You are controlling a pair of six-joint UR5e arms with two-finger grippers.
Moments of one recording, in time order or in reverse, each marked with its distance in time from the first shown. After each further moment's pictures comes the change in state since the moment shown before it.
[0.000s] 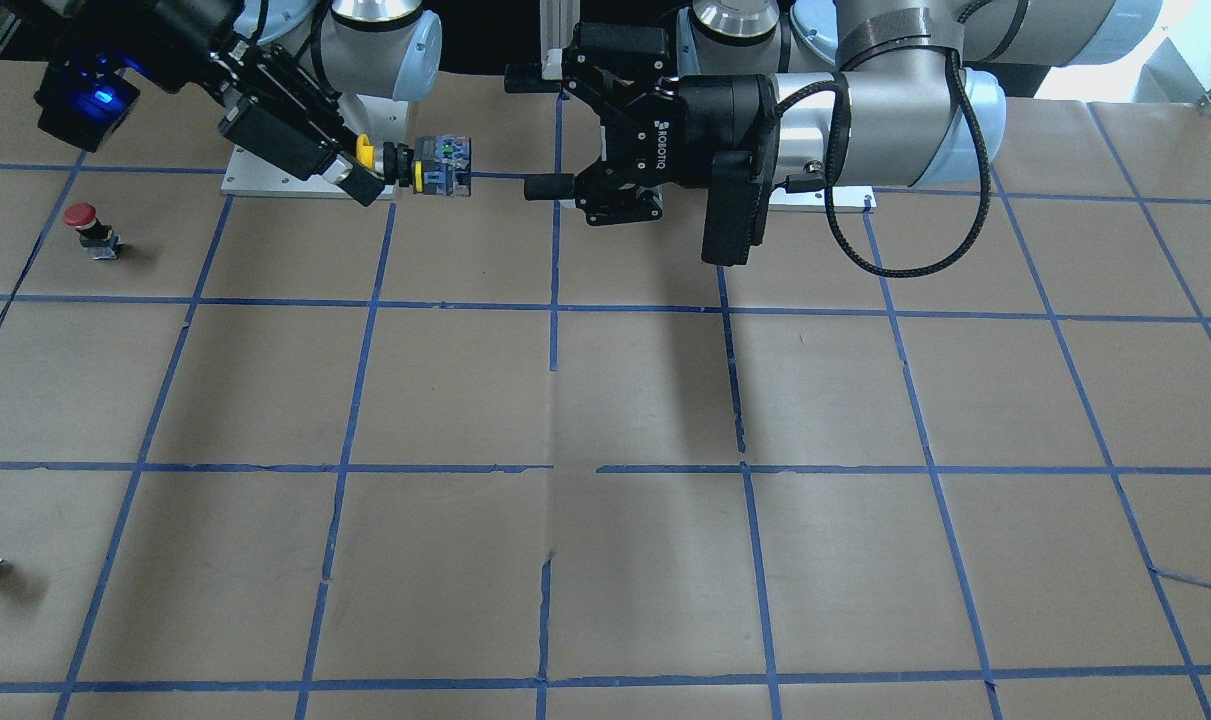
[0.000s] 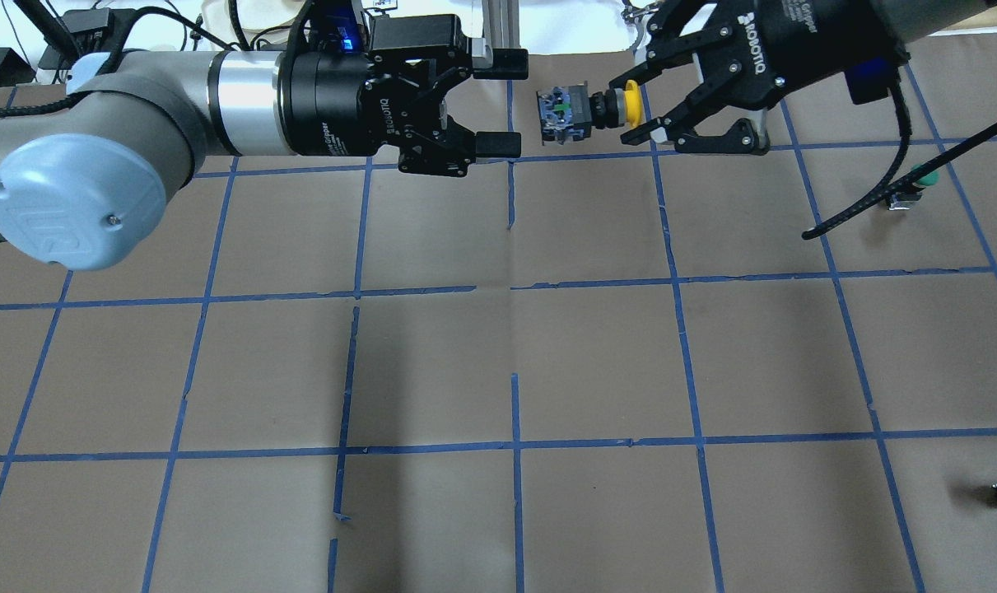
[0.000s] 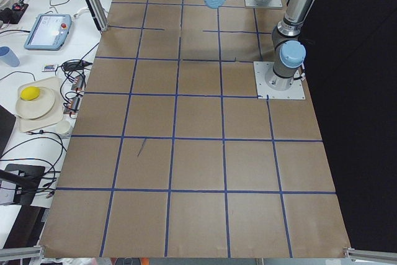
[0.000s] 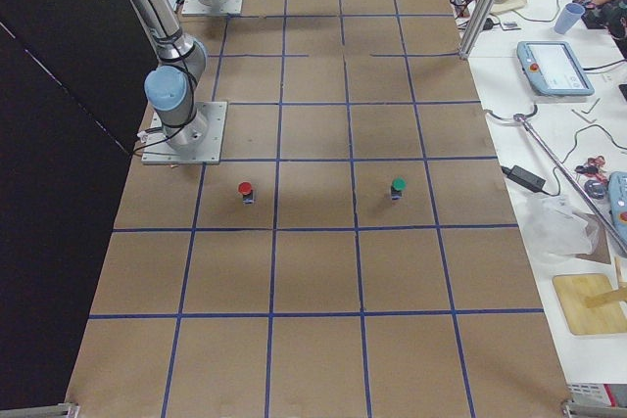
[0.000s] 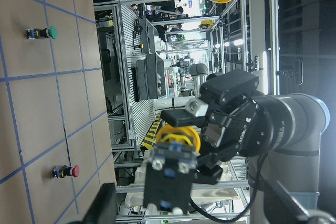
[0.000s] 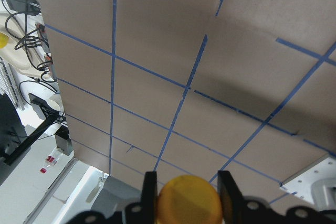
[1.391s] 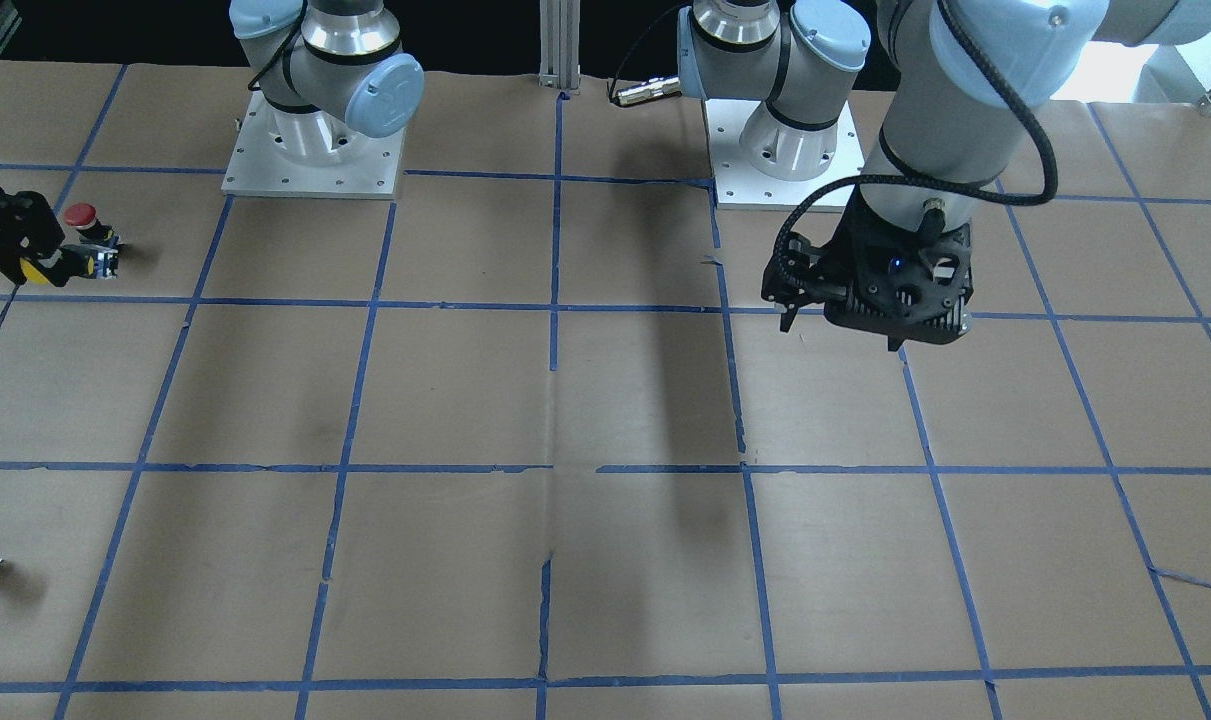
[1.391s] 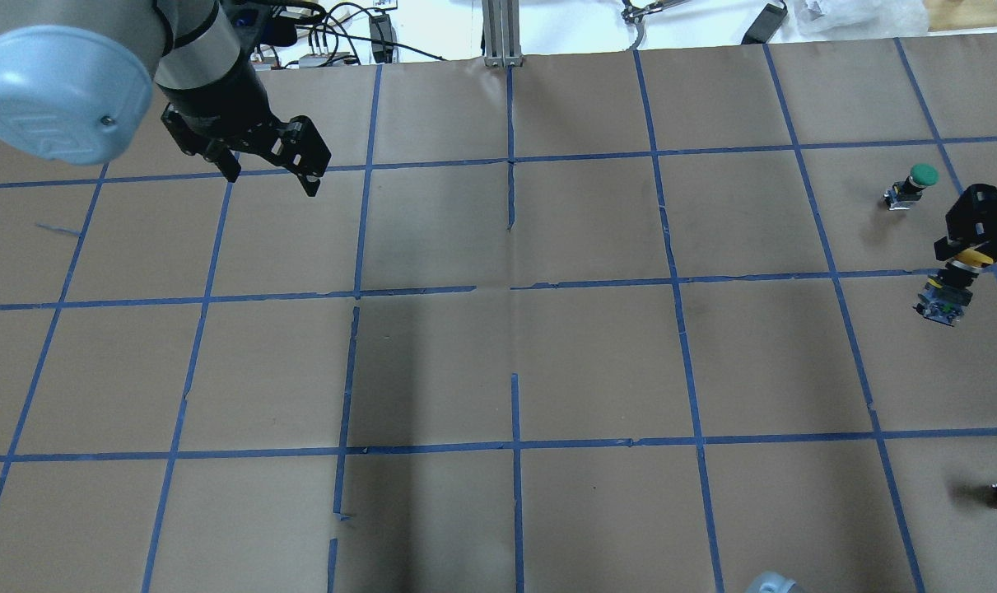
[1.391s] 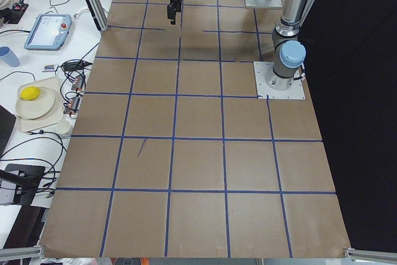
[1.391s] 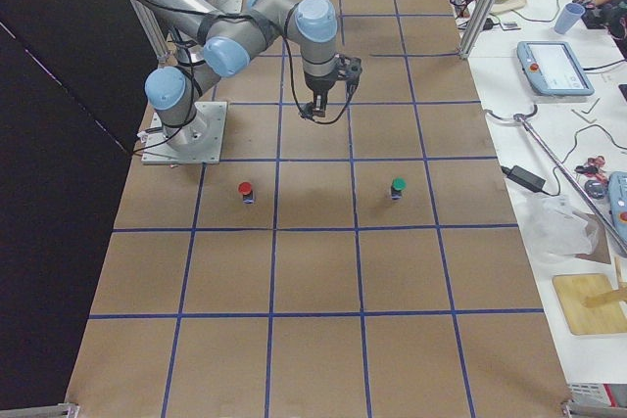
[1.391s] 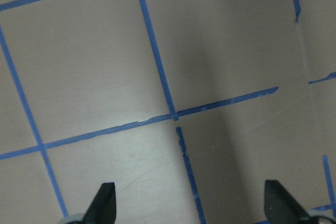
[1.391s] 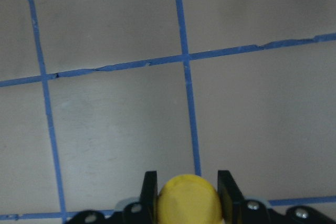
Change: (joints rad) left arm -0.013 -0.083 0.257 0.151 1.465 -0.176; right arm -0.469 0.023 0.285 -0.283 -0.573 -1.550
